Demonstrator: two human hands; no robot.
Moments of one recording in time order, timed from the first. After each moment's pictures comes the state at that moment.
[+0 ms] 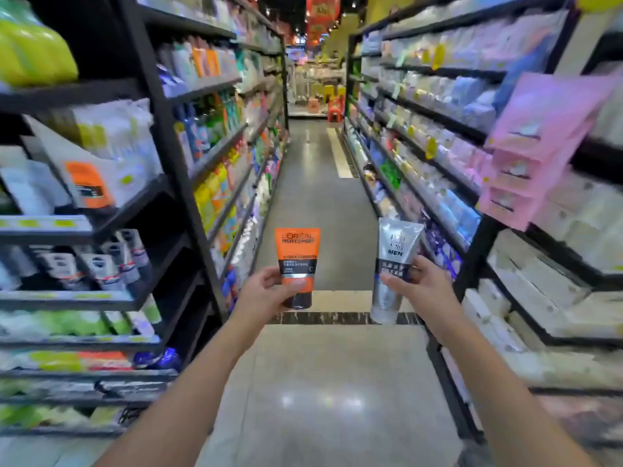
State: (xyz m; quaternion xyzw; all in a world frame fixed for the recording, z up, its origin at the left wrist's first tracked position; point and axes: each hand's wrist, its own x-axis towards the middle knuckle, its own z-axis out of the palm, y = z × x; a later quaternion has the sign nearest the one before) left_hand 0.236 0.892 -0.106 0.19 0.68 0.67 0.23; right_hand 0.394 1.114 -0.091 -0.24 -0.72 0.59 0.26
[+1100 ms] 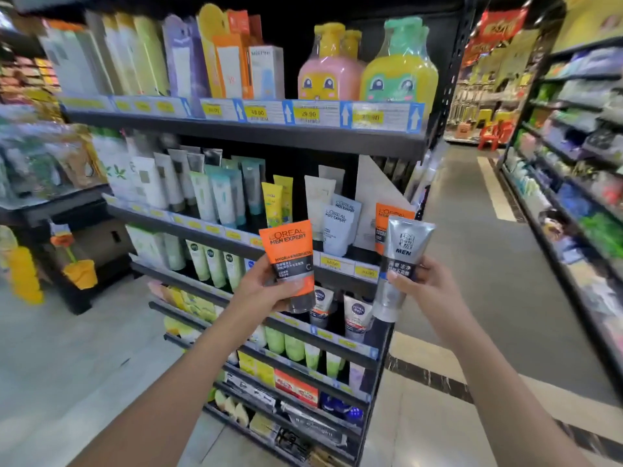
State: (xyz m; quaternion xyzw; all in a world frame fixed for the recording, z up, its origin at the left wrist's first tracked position) left_hand -0.103 0.453 -0.046 0.12 0.71 0.69 0.07; right_hand -0.059 0.727 -0.052 -0.08 -0.73 0.66 0.16
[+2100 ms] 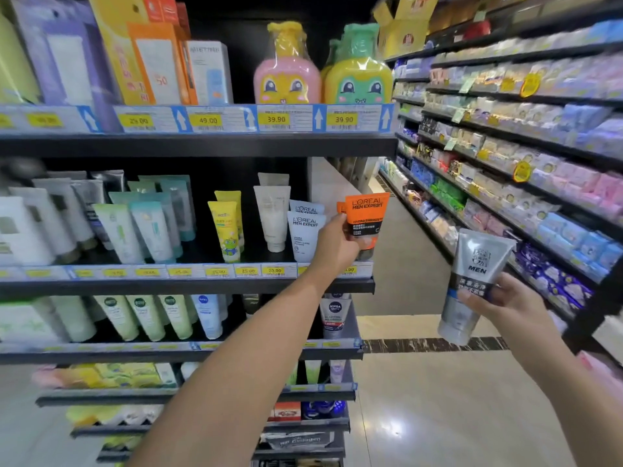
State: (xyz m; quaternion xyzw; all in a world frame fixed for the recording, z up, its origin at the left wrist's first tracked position) left_hand -0.189 0.592 -0.022 0.35 0.73 0.58 0.10; right_hand 0.060 0.705 -0.049 -0.28 -0.71 0.55 0.34
